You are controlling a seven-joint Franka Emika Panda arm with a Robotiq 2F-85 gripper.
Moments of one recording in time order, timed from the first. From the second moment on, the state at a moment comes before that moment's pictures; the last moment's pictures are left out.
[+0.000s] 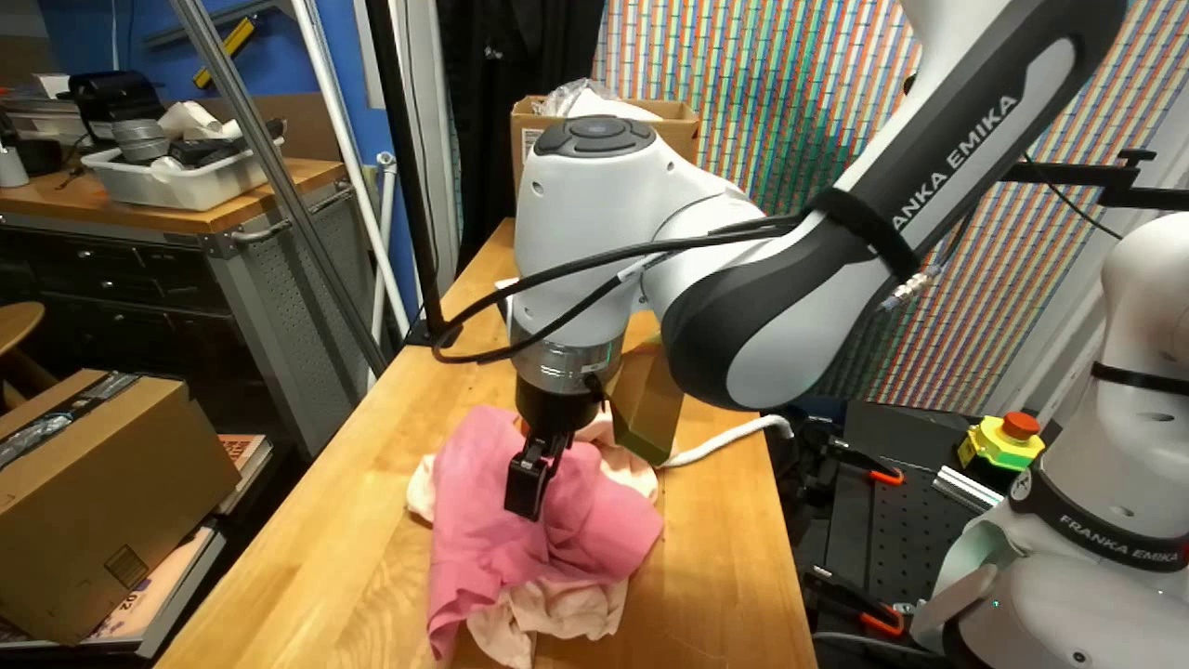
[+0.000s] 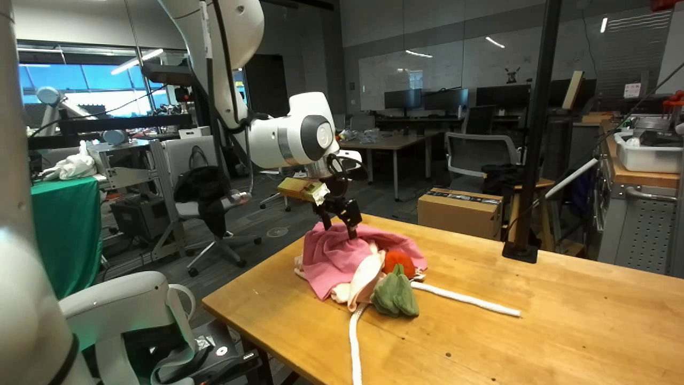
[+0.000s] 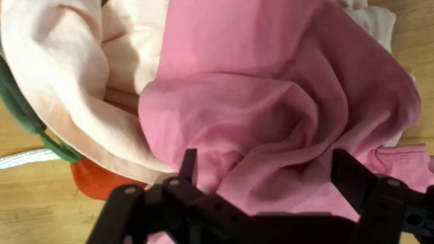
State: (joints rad) arm 0.32 0.18 0.18 -2.31 -0.28 2.62 0.49
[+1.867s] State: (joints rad) arm 0.39 0.18 0.01 -2.31 -0.73 2.77 0.85
